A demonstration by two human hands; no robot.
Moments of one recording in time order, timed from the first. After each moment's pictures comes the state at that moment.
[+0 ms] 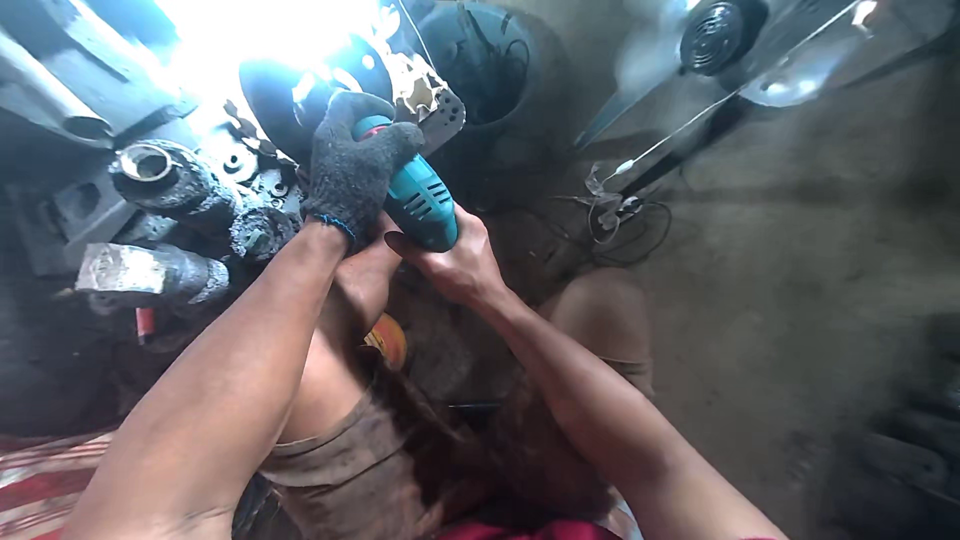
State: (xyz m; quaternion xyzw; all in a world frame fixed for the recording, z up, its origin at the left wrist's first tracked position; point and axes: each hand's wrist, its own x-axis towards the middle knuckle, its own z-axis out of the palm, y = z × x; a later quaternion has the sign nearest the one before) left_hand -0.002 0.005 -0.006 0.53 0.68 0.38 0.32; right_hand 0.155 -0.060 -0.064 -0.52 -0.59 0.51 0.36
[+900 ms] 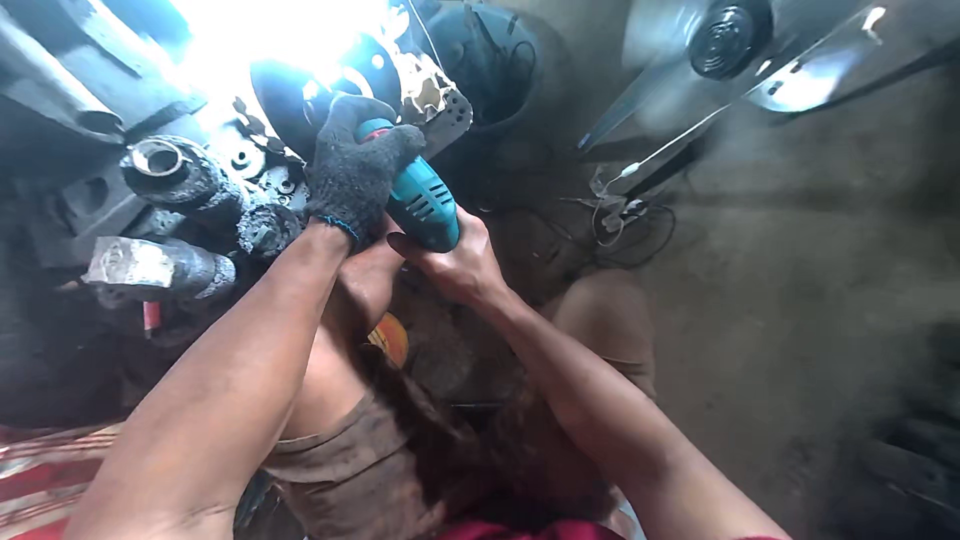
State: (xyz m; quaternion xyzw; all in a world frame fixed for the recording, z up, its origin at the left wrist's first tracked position) left_hand -0.009 -0.001 -0.007 0.53 0.70 0.37 0.30; right_hand 0.150 -0.060 -0.067 -0.51 -0.60 0.51 0.35
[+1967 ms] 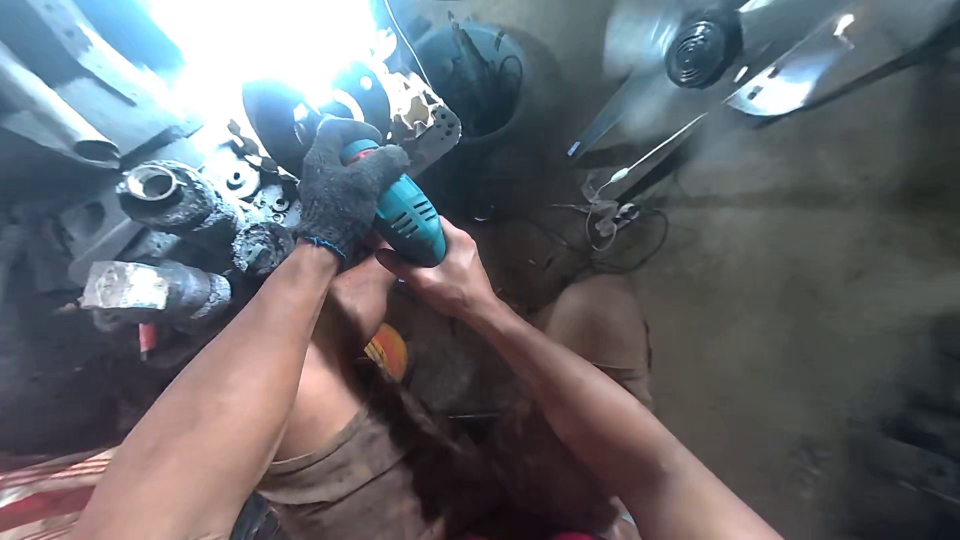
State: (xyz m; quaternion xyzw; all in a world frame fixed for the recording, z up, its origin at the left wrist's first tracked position) left_hand -0.012 -0.002 -0.007 0.53 0.70 0.37 0.30; right_hand 0.149 -0.062 -0.059 -0.52 -0.60 0.51 0.33
